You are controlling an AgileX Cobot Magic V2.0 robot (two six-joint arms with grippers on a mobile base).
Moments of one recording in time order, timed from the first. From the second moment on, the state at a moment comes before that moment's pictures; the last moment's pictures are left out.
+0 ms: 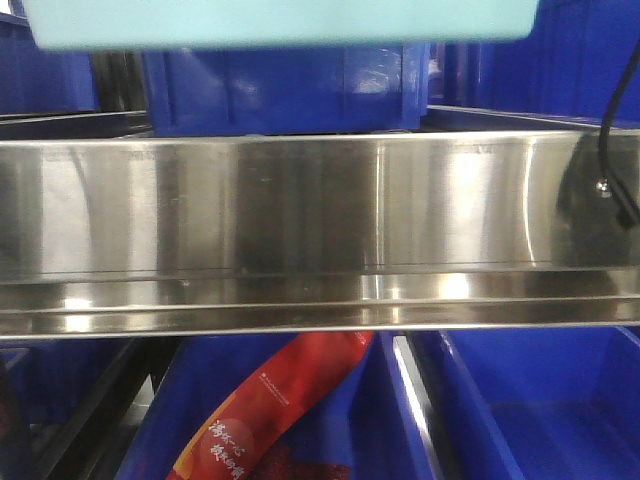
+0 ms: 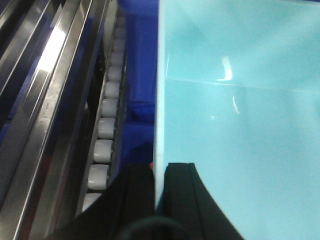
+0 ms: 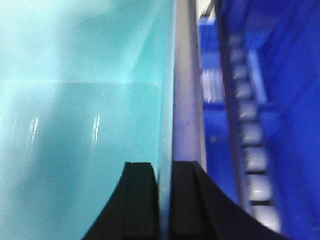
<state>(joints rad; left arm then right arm) -0.42 1.49 -1.58 0.42 0.90 -0.67 0.36 1.63 -1.75 -0.29 0.98 0.46</state>
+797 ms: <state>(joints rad) -0.55 1.34 -1.55 0.58 0.89 -0.81 0.41 1.43 -1.66 -0.37 0.95 0.52</state>
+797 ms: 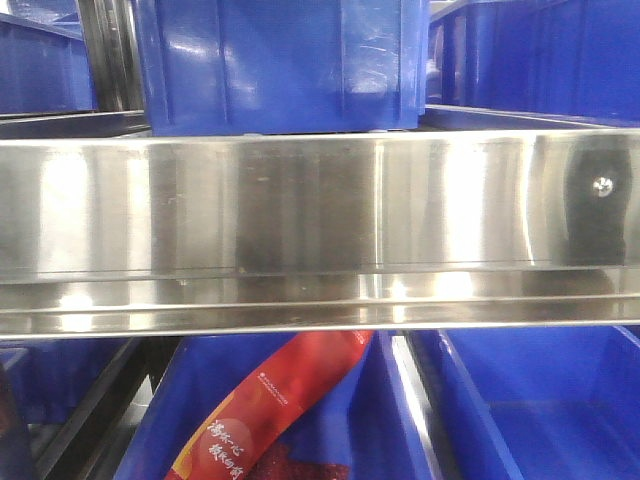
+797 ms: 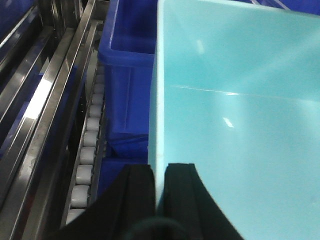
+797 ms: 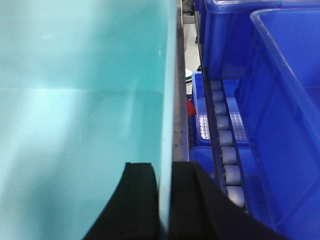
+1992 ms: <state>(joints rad) -0.55 1.34 -1.55 0.58 0.89 -0.81 0.41 1.43 -1.66 -0.37 0.94 0.52</state>
